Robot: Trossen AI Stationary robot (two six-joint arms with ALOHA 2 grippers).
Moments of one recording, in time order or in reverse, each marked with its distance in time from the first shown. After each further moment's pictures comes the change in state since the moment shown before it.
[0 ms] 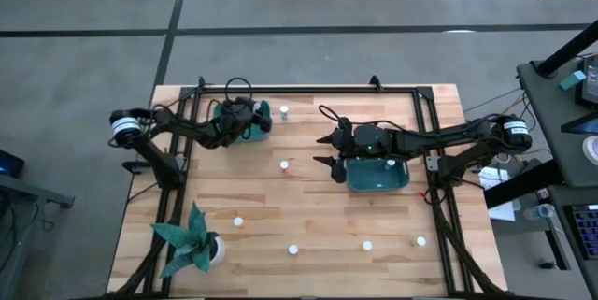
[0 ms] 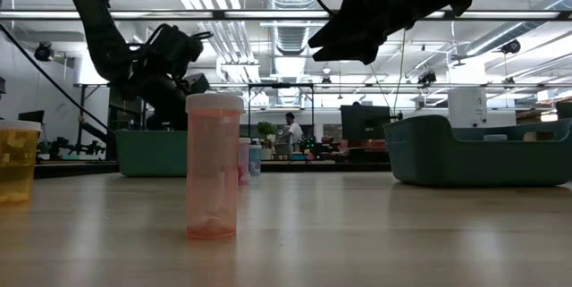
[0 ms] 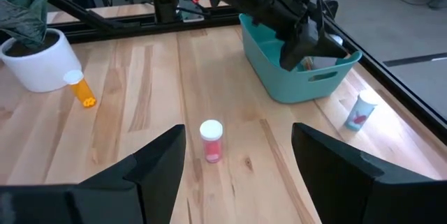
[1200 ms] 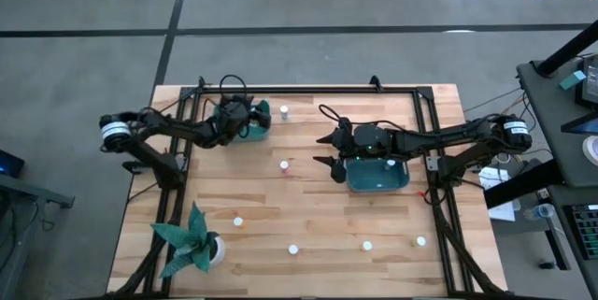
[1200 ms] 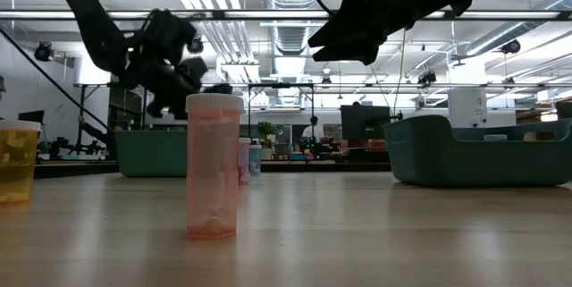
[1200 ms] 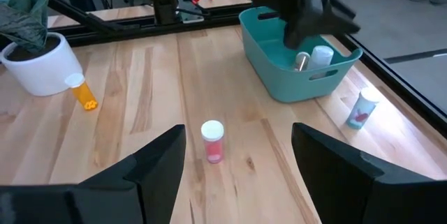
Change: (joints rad) left arm -0.020 -0.096 0.000 0.014 -0.034 0.055; right arm 0.000 0.000 0.000 0.001 0.000 0.019
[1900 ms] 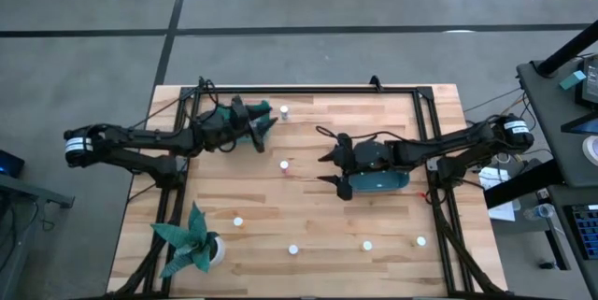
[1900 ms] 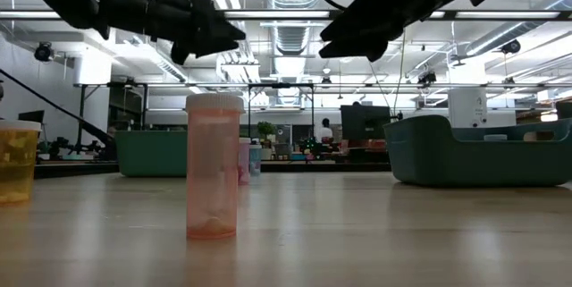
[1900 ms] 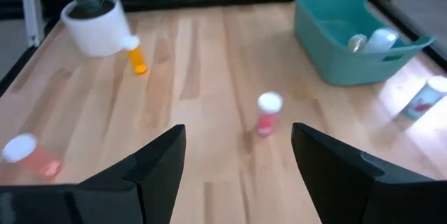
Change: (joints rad) left arm -0.224 -0.364 0.007 -0.042 0.369 0.132; right arm 0.127 -0.010 -0.008 -0.071 -0.001 0.003
